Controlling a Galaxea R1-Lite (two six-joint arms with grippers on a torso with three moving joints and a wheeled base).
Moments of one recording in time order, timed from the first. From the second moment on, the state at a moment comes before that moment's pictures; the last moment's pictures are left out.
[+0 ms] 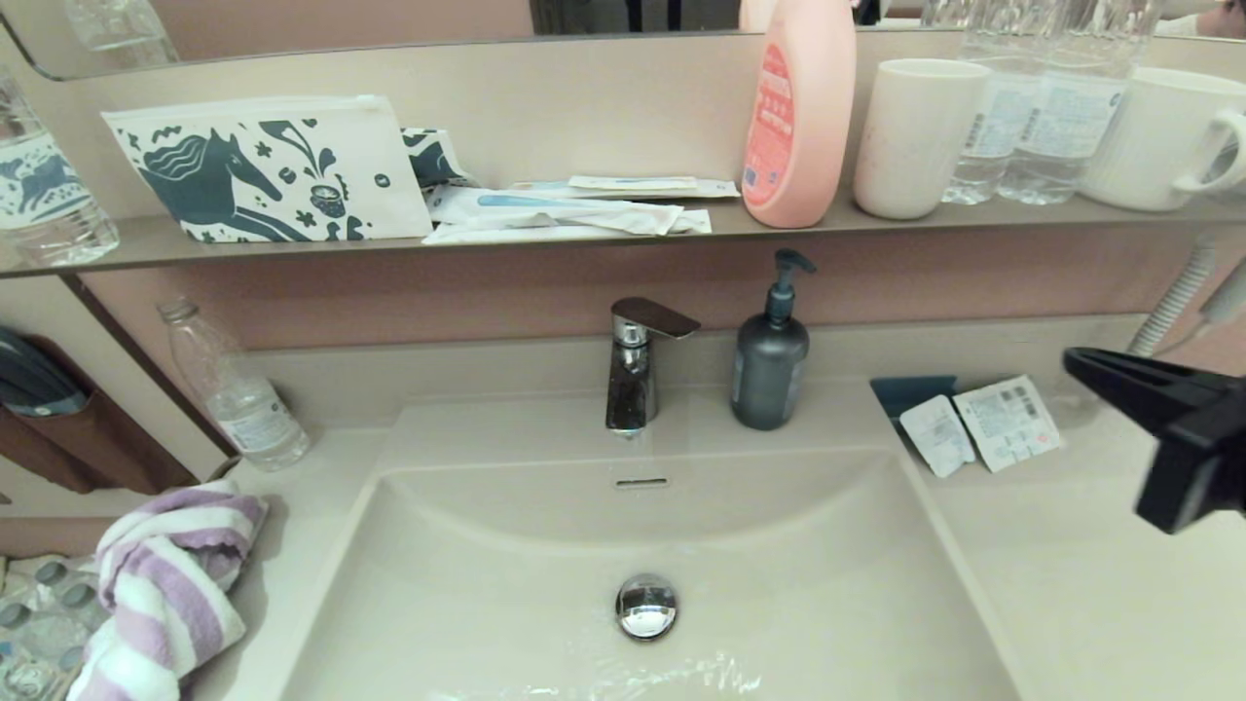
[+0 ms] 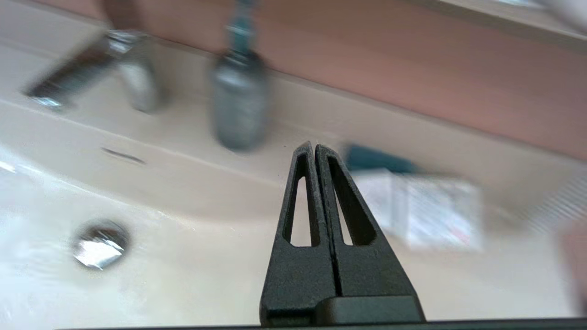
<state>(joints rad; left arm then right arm) 0.00 0.00 -0.03 0.09 -0.02 0.04 0.61 1.08 -0.66 -0.37 -0.37 -0.17</state>
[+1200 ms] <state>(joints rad) 0.00 0.00 -0.03 0.09 -0.02 0.04 0.01 0.23 -0.55 0.17 -0.53 -0.27</state>
